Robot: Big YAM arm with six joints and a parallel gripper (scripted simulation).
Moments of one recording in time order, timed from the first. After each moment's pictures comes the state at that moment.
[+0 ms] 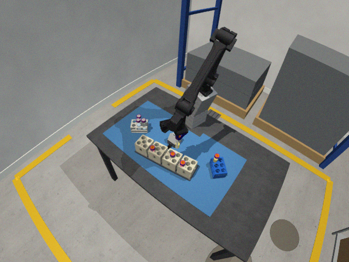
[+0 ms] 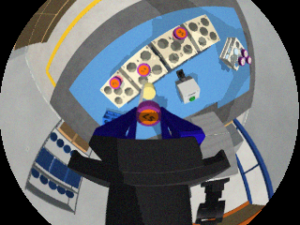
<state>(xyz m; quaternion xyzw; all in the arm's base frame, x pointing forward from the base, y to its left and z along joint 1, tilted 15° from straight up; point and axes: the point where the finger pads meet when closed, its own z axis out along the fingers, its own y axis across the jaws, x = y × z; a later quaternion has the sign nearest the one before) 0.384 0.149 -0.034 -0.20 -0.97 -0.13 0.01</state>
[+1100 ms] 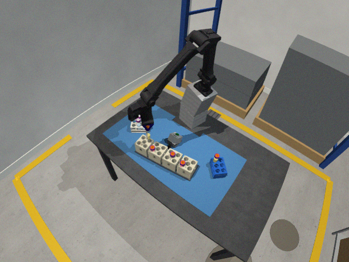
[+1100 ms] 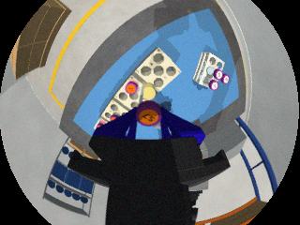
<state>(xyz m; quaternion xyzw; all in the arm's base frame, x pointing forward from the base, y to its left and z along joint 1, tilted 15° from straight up) 0.467 -0.021 -0.077 -0.27 -0.95 -0.13 0.01</state>
